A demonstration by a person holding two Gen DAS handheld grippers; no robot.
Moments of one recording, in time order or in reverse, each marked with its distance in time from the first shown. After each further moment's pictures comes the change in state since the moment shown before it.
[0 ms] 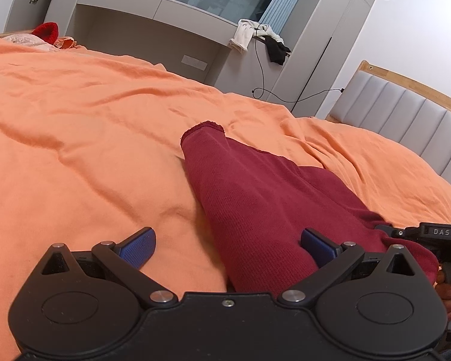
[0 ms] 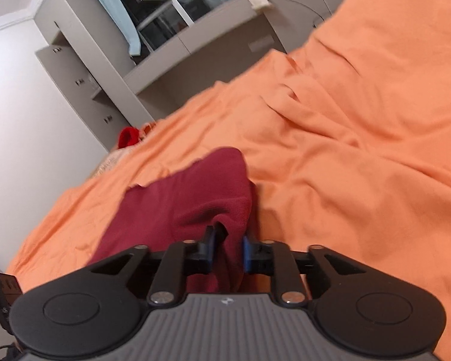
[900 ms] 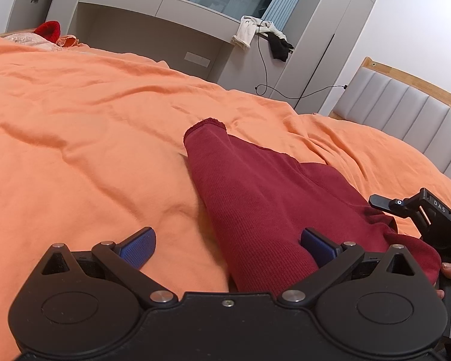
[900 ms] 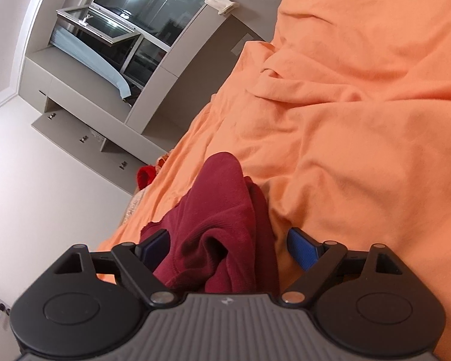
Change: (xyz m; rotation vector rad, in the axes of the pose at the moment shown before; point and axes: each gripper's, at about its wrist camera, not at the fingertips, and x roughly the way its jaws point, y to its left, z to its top) left arm -0.001 -0.002 -0.001 0.002 0.010 0.011; right arm 0.035 -0.024 -0.007 0.307 -0.057 0.161
